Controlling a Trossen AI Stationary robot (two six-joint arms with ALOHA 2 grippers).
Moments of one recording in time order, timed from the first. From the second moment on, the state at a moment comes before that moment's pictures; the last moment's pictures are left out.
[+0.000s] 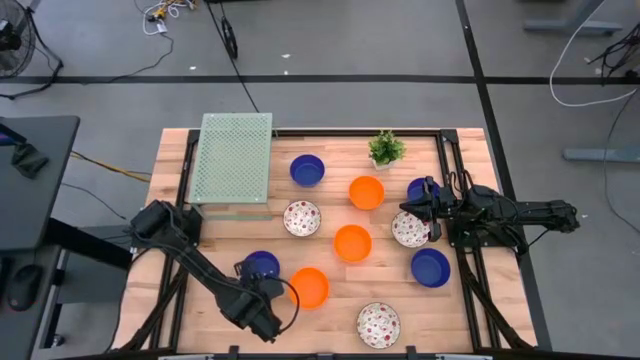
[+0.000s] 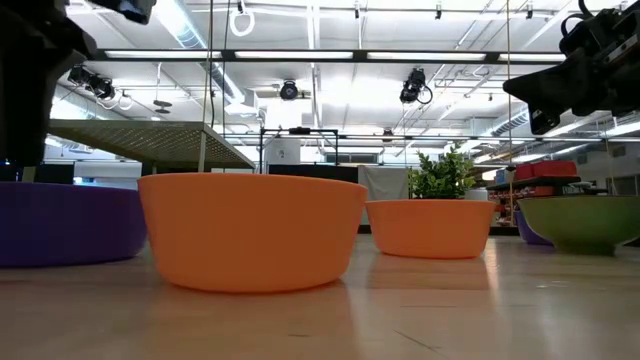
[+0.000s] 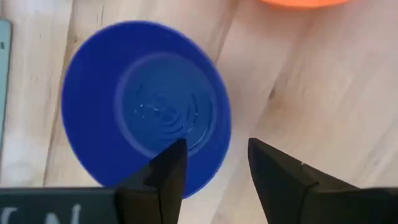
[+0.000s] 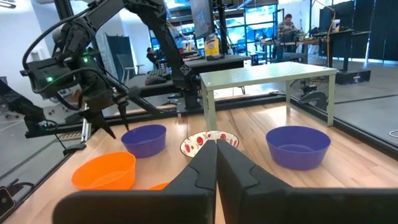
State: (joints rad) left arm -0.73 1.93 1.44 -1.13 -0.27 -1.07; right arm 0.00 0.00 0.02 0.02 0.03 0.12
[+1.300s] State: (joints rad) left arm -0.67 1.93 1.32 -0.95 -0.21 -1.04; right arm 0.00 0.00 0.02 0.02 0.03 0.12
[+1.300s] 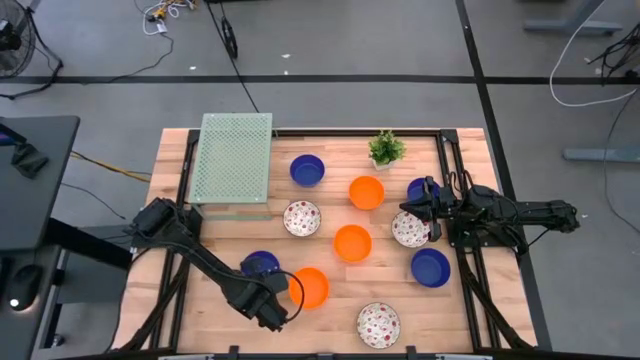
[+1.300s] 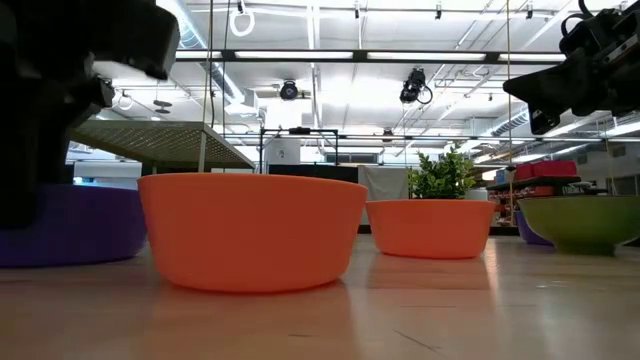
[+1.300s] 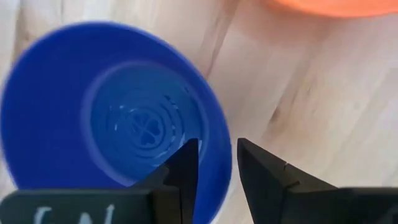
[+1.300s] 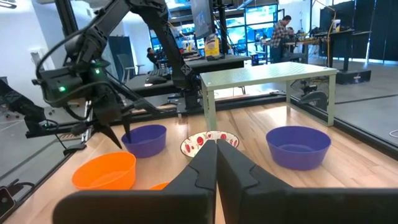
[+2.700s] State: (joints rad) left arm -0.55 1.86 1.72 -1.31 -0.20 -0.93; right arm 0.00 0.00 0.02 0.02 0.03 0.12
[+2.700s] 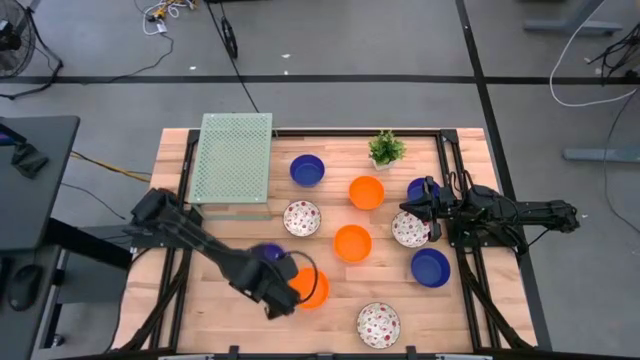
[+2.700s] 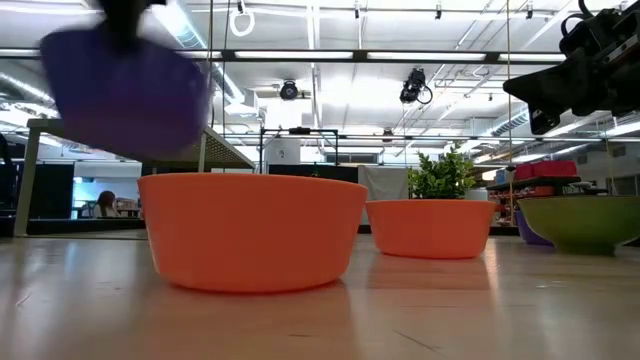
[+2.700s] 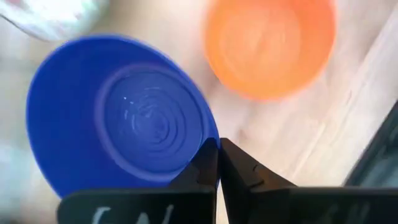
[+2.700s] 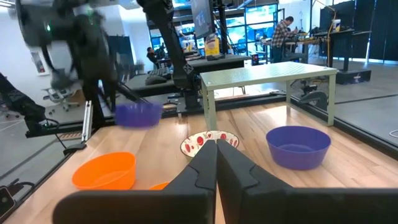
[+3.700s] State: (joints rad) left arm 0.57 1.50 1.61 -1.44 -0.34 -0.23; right arm 0.00 0.01 0.02 0.03 0.04 0.12
